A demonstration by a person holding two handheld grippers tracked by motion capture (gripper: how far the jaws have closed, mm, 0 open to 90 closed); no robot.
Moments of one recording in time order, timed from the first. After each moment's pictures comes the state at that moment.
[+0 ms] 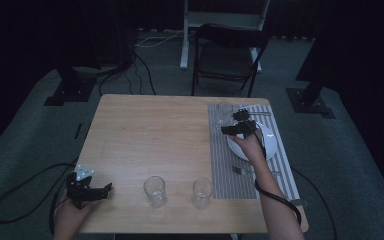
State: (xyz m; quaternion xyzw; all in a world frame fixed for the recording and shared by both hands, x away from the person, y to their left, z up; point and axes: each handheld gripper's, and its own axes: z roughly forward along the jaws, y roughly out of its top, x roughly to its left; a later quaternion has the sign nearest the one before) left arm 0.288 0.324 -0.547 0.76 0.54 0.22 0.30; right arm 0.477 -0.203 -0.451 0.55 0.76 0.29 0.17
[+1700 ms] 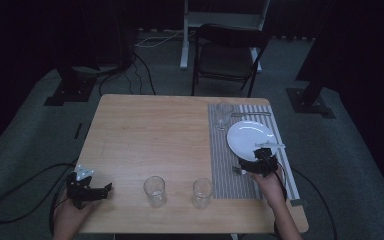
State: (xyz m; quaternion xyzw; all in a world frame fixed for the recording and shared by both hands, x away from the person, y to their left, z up) left arm 0.288 0.324 -0.547 0.76 0.54 0.22 0.30; right arm 0.356 -0.260 -0.489 0.56 0.74 0.32 0.19
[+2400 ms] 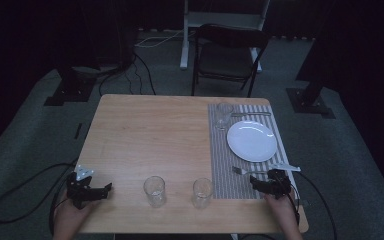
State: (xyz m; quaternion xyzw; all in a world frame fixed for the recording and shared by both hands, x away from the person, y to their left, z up) left arm 0.288 0.324 -0.546 0.76 0.54 0.22 0.30; right arm 0.296 -0.292 -0.512 0.59 0.72 0.32 0.19
